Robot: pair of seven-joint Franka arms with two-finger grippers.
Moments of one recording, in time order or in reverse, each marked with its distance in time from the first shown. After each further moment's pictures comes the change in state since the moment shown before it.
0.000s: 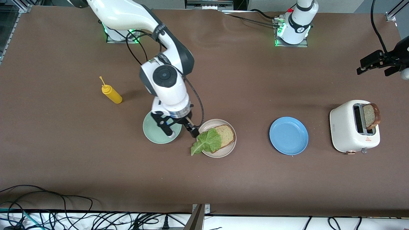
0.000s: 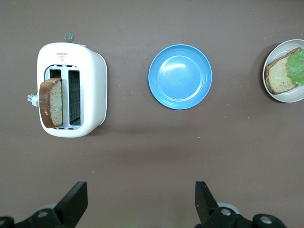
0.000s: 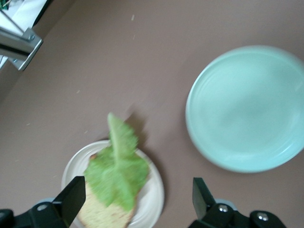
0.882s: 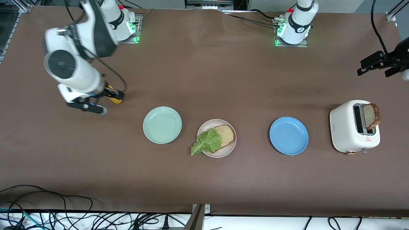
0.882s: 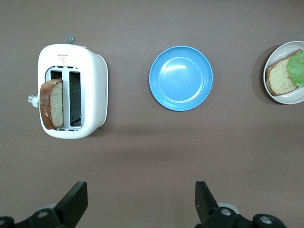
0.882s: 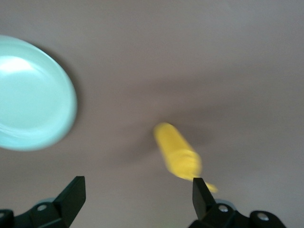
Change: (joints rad) left arm 0.003 0.003 -0.001 0.000 0.000 0.006 0.000; right arm -0.342 -0.556 -0.045 -0.631 -0.003 -0.335 -0.997
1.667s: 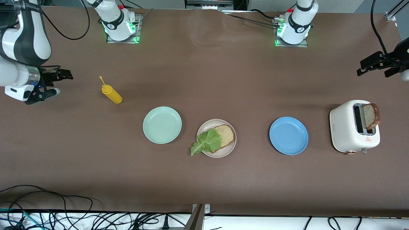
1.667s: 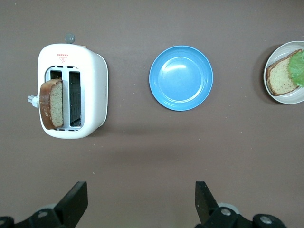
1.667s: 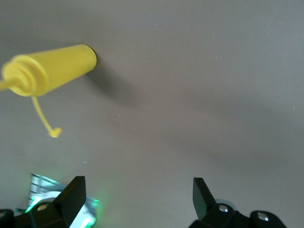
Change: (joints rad) left arm 0.001 0.003 -0.001 0.000 0.000 0.000 0.000; right arm -0.377 -0.009 -0.066 -0.172 0.042 0.075 -1.121
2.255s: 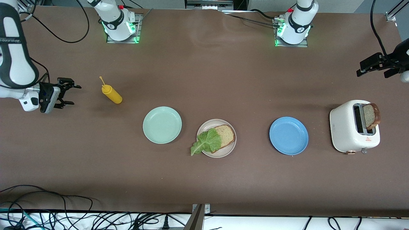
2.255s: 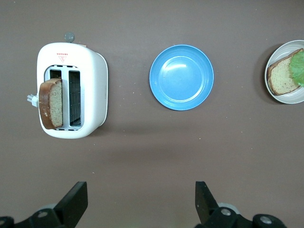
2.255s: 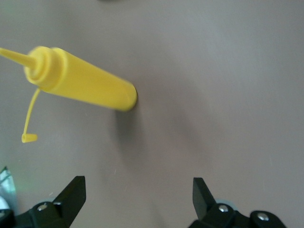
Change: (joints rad) left arm 0.001 0.005 0.000 0.000 0.000 0.000 0.000; right arm -0.148 0.218 -0.001 -0.005 0.500 0.115 -0.956
